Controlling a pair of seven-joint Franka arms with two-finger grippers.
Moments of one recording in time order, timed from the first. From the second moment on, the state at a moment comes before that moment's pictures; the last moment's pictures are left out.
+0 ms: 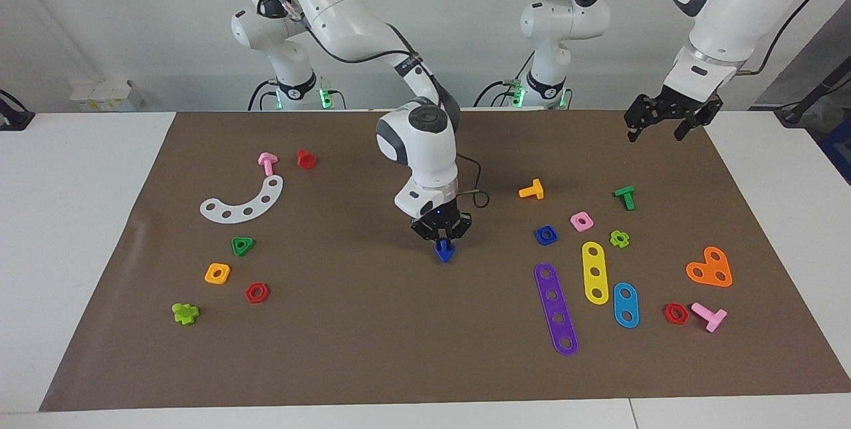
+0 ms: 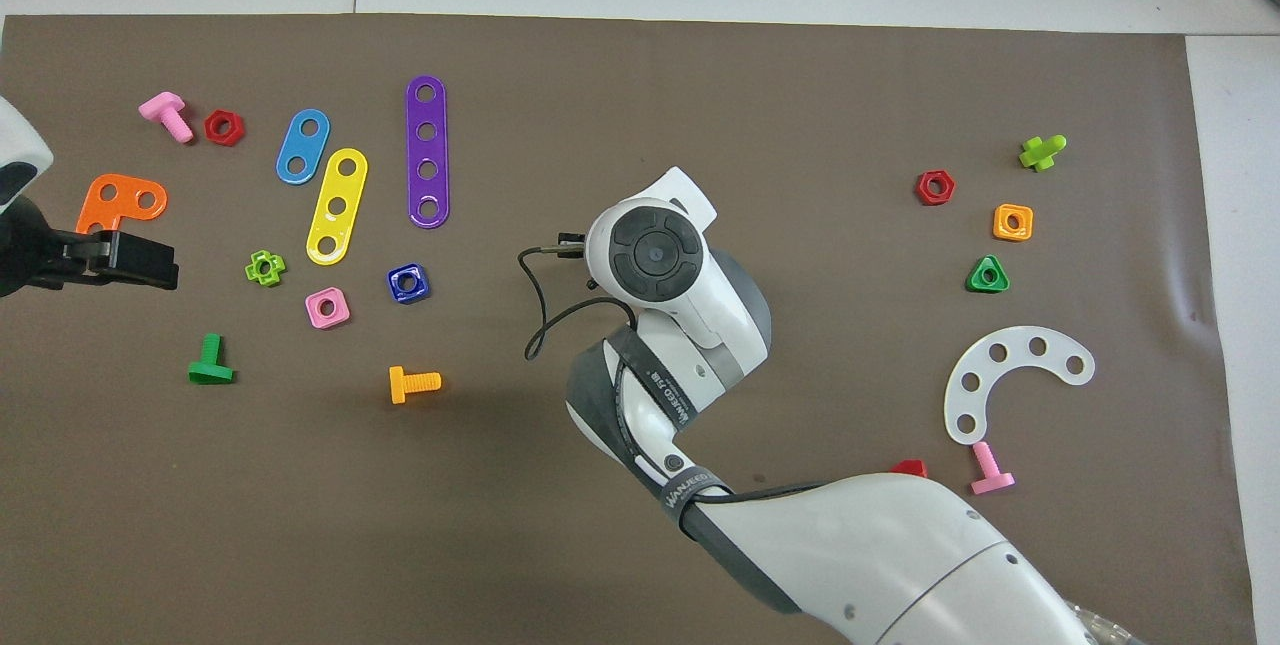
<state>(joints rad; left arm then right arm) -0.02 -0.07 -0.02 -1.75 0.01 1.67 0.01 0.60 0.59 0.00 -1.58 -0.06 2.42 0.70</state>
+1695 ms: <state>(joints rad) -0.24 0.22 -0.03 -2.07 -0.06 2.31 -0.51 0.03 0.11 -0.02 -1.58 -0.02 1.72 0.21</state>
